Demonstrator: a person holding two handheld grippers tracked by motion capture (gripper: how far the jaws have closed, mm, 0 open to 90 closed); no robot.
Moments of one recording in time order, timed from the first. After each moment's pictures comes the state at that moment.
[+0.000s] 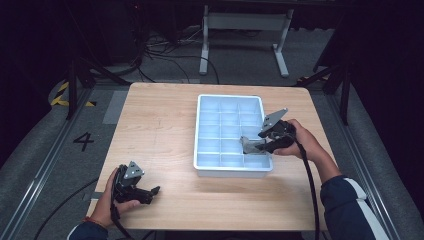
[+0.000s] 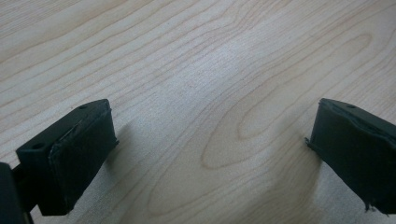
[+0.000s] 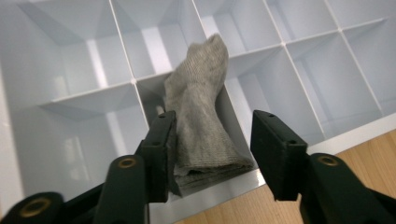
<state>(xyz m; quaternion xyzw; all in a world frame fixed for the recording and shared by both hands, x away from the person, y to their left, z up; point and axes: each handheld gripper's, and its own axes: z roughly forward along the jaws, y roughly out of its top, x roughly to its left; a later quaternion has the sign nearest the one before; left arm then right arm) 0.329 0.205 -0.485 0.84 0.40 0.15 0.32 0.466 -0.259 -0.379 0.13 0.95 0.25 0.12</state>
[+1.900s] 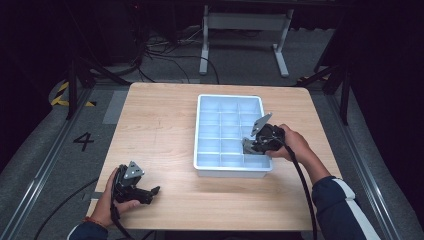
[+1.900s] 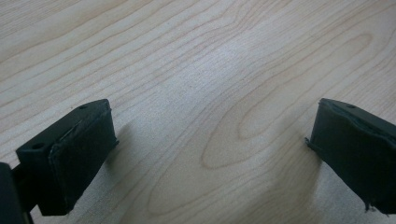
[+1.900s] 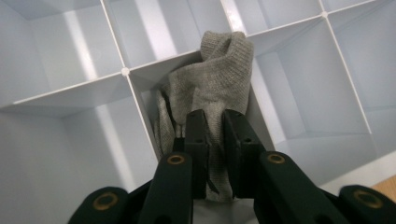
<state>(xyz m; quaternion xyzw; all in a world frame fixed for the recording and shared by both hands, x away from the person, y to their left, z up) 0.329 0.205 -0.485 0.84 0.40 0.15 0.32 0.470 -0.235 -0.402 0.15 0.96 0.19 0.11</state>
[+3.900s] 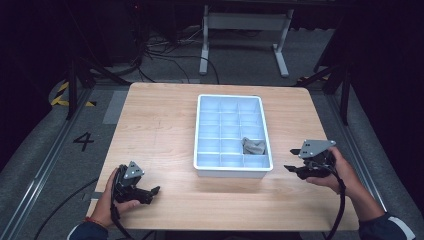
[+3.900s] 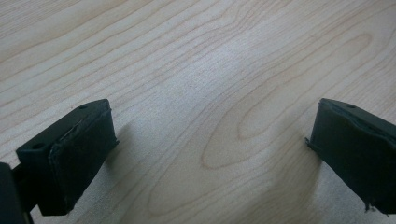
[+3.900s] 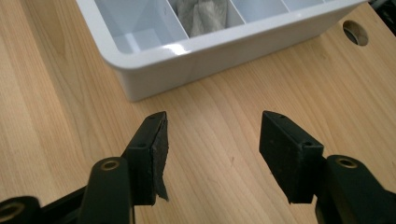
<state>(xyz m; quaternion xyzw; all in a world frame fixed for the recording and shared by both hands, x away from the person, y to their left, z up) 0.329 0.205 -0.485 0.84 0.40 0.15 0.32 0.379 -0.343 -0.388 0.19 0.92 0.28 0.20</state>
